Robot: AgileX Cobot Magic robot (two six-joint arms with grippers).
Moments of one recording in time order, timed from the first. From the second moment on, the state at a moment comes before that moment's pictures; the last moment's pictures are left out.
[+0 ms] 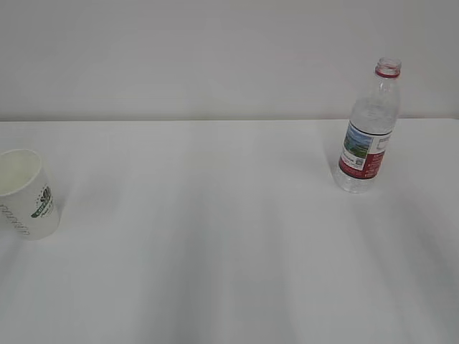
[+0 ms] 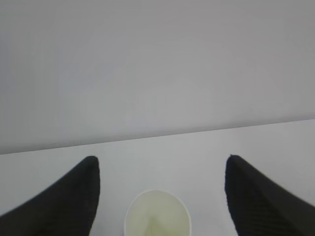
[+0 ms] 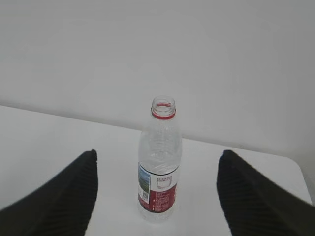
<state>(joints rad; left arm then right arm) -0.09 0.72 -0.54 0.03 0.12 -0.03 0.17 0.78 -0.56 -0.08 0.10 -0.02</state>
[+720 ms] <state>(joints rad) -0.09 0.92 -0.54 0.08 -0.12 -0.03 0.17 0.93 -0.56 -0.08 -0.16 -0.02</state>
